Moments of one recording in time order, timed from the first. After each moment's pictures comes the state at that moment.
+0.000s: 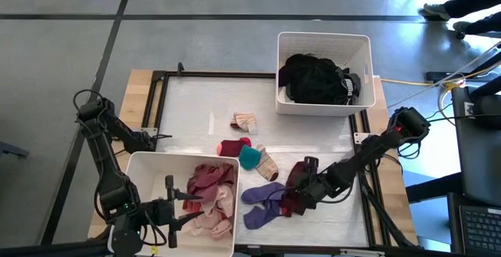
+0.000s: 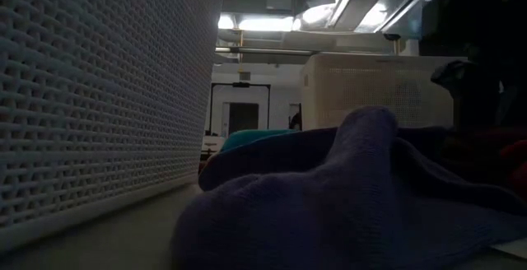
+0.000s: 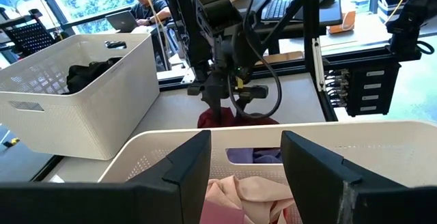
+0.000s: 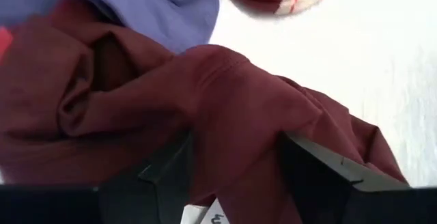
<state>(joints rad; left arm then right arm) -1.09 1.50 1.27 -0.46 -1.24 -0.46 0.62 1.61 0.90 -0.56 0.30 0.68</state>
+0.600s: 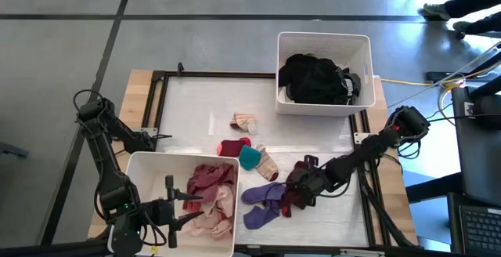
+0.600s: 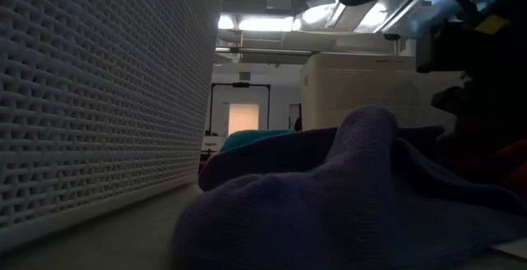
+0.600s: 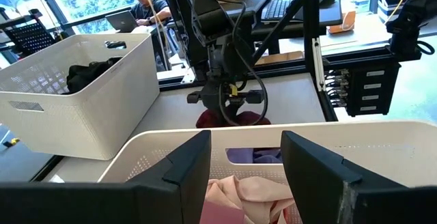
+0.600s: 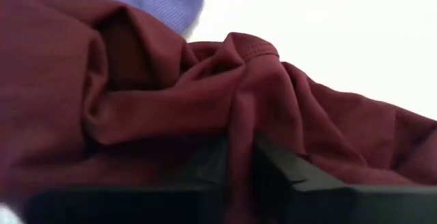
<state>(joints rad) -1.09 1.50 1.27 -0.46 -1.24 -0.46 0.56 1.61 0.81 -0.46 0.22 0.67</state>
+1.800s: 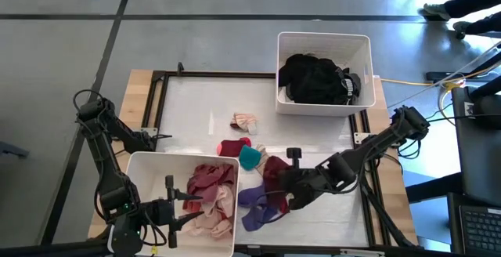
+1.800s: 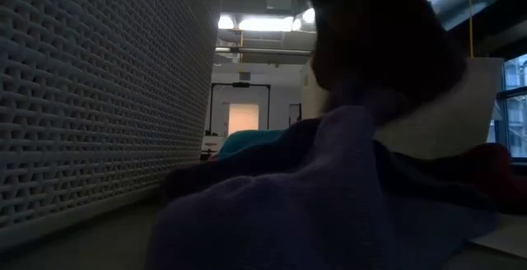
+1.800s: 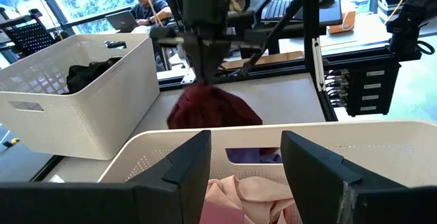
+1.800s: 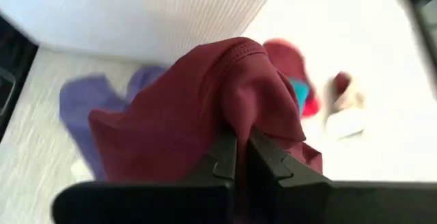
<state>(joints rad) -1.09 1.50 1.27 -0.46 -1.24 -0.46 0.56 1.61 1.40 -0.73 0.48 0.28</state>
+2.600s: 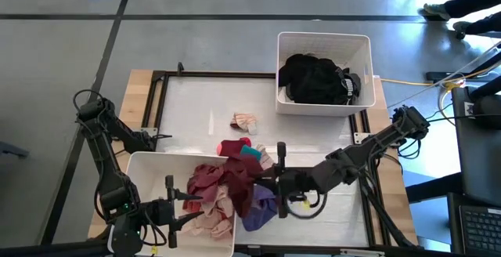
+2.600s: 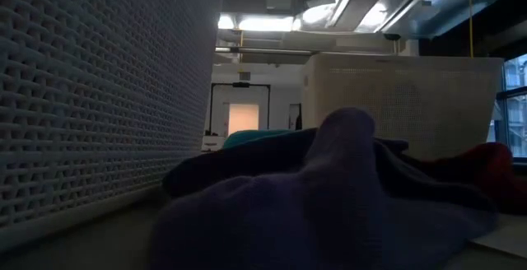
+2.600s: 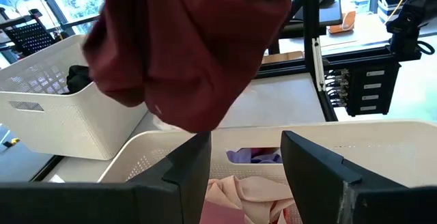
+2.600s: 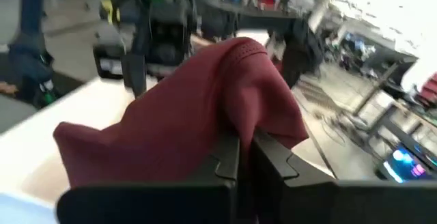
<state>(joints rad) -1.09 1.50 1.27 -0.46 -1.24 -0.46 0.55 1.61 1.48 0.05 0.51 -0.33</state>
